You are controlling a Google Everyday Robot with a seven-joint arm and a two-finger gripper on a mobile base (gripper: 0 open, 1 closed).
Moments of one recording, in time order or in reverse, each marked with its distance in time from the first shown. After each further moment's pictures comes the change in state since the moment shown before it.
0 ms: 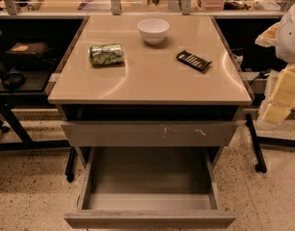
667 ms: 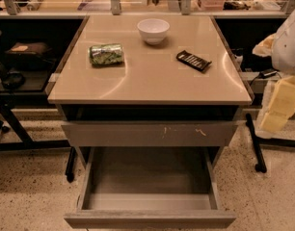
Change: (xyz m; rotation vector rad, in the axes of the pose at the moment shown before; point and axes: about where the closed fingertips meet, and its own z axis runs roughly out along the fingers) arm 0.004 0.007 0.015 -0.025 0.003 -0.004
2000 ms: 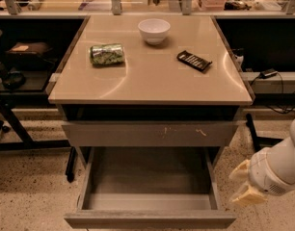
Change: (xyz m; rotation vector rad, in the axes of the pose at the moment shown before) arm 0.099 0.121 0.238 -0.227 -0.117 0.072
